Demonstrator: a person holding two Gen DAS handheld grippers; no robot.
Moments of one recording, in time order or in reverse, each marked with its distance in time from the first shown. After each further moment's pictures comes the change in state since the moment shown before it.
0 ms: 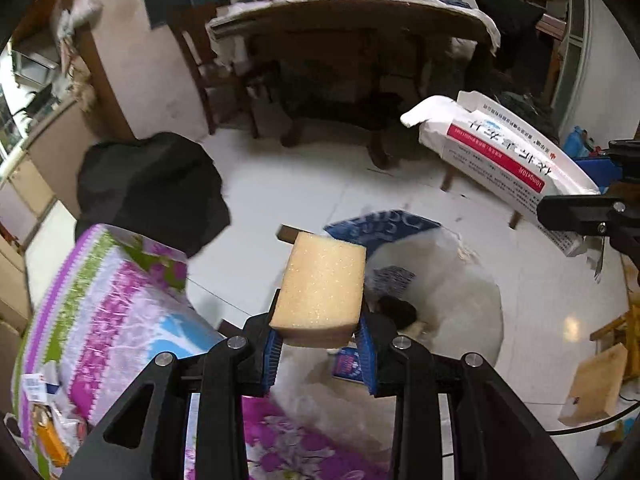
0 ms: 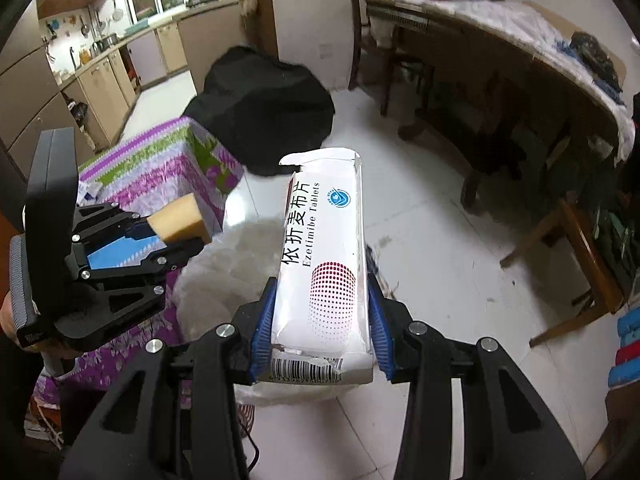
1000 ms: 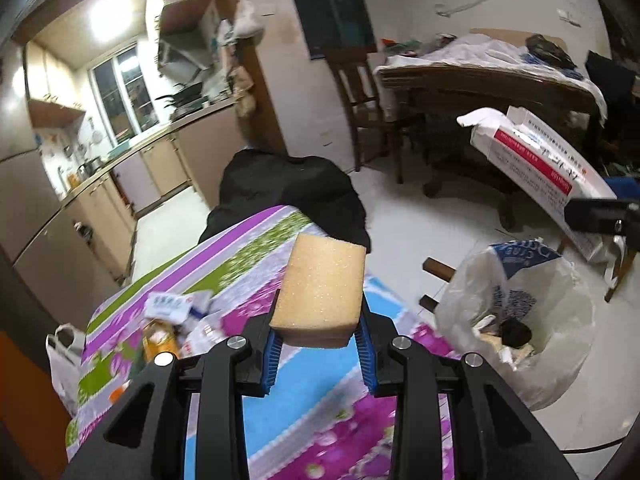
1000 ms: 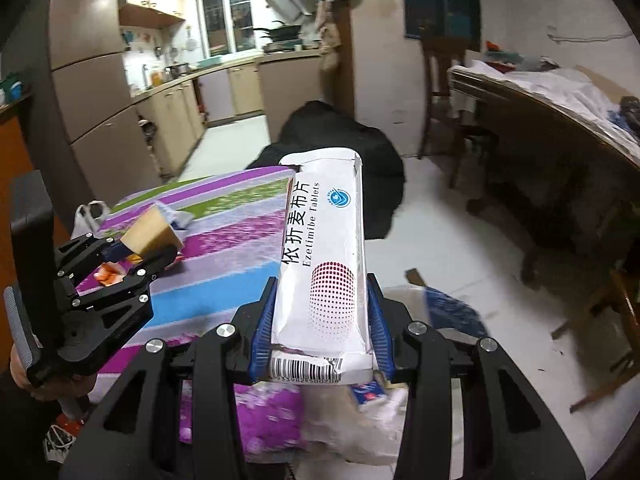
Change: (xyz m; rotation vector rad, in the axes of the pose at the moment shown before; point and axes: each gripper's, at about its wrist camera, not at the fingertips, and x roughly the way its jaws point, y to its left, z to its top) left arm -0.138 0.087 -0.090 -0.234 -0.204 0.465; right arm -0.027 0.106 0.009 -0.120 -0.272 0.151
